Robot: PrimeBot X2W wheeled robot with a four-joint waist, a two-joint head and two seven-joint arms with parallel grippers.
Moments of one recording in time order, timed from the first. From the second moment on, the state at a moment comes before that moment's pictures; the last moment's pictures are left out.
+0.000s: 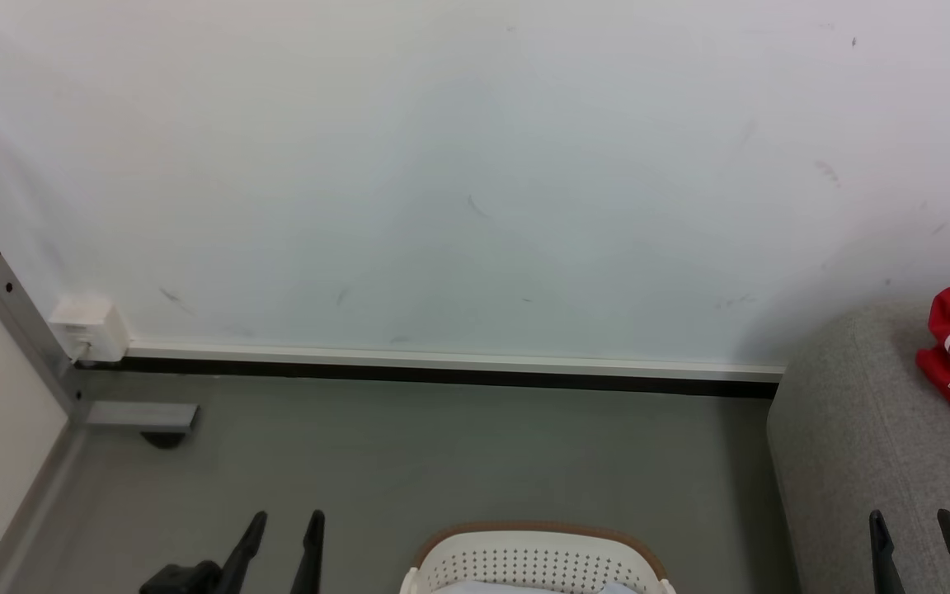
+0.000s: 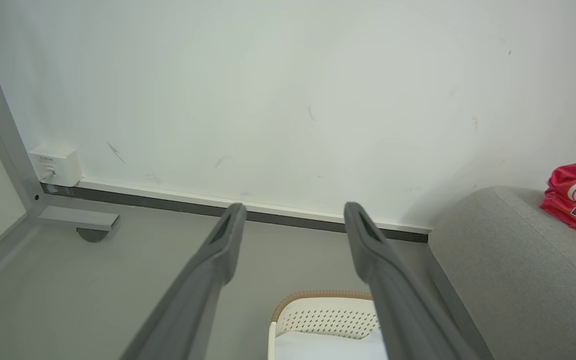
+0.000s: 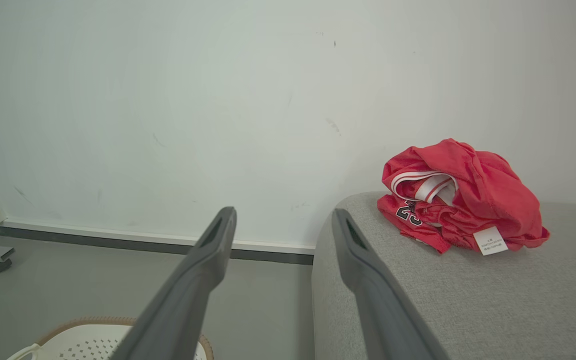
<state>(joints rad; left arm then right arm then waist) -0.03 0.08 -0.10 0.37 -0.27 -0.13 -0.26 0.07 -0.11 -0.11 0.24 0.15 0.13 -0.26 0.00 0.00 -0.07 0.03</state>
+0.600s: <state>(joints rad) 0.00 0.07 -0.09 0.40 -0.41 -0.13 -0.22 0.08 -0.09 -0.11 0.29 0.30 0.13 -0.22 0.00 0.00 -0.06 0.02</state>
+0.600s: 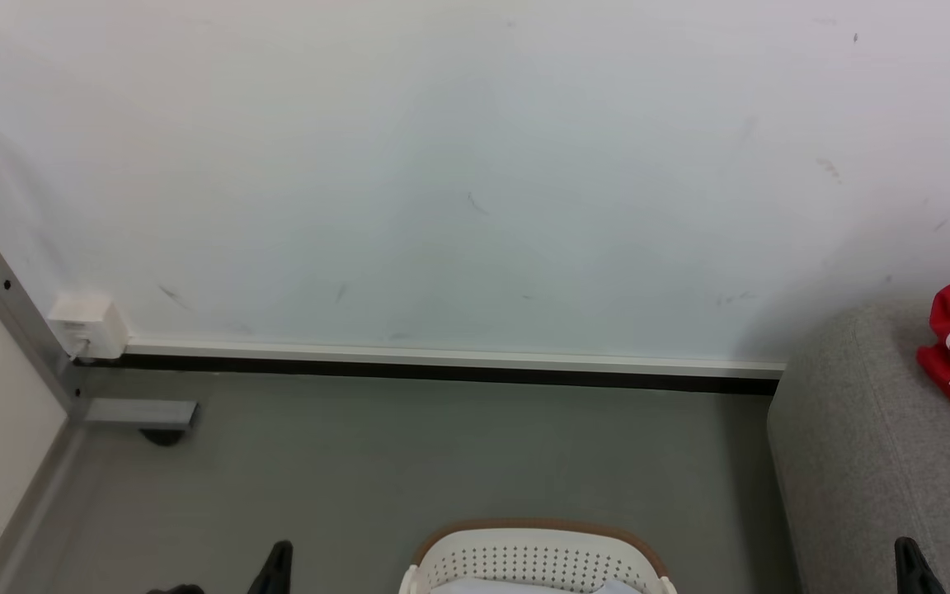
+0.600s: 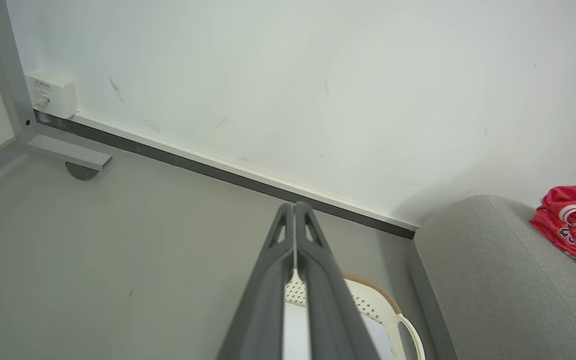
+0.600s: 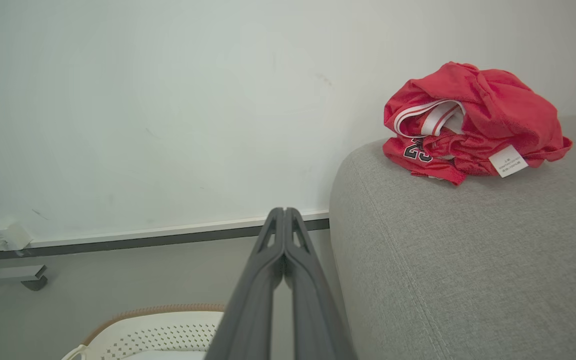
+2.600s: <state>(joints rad) -0.06 0.06 0.04 0.30 -1.17 -0.13 -0.01 -0.03 -0.06 -0.11 0.26 1.14 0.13 -0.01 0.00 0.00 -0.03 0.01</state>
